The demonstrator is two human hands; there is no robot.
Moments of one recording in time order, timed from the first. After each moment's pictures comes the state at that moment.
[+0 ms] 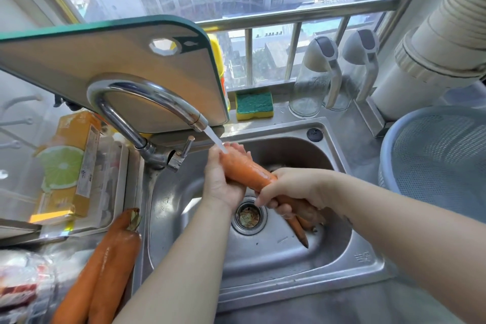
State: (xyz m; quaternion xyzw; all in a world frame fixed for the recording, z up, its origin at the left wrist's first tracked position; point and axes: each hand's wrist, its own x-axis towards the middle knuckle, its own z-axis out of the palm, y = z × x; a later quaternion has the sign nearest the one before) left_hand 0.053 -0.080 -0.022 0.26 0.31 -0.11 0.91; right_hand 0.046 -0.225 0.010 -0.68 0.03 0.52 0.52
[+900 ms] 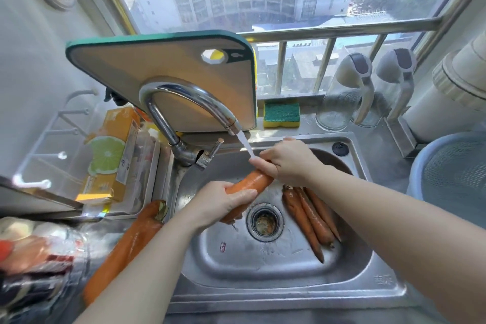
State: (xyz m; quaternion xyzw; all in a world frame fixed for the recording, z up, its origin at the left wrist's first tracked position) left_hand 0.009 -0.009 0.011 0.79 0.12 -0.29 0.53; right_hand 0.099 -0.186 -0.013 -0.93 -0.32 0.04 0.14
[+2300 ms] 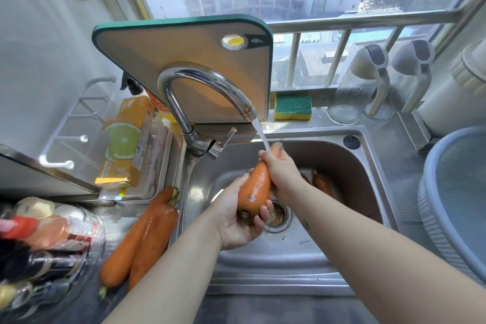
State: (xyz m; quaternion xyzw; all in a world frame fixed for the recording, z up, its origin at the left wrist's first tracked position) left_hand -0.020 -0.025 0.013 0.32 0.37 -0.41 0.77; right_hand 0.051 -0.130 -0.024 -0.59 0.23 0.24 0.73
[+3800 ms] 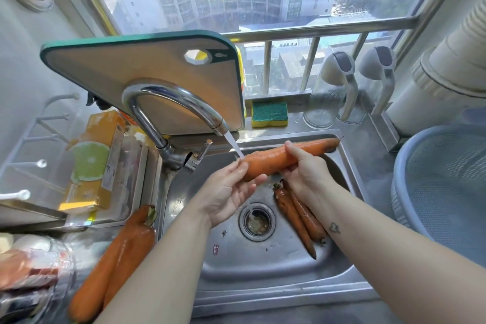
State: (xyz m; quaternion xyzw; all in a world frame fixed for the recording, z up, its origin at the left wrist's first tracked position) left_hand 0.031 -0.045 0.006 0.42 0.22 -0.26 0.84; right_hand 0.066 -0.193 -0.006 -0.38 0.33 0.07 0.86
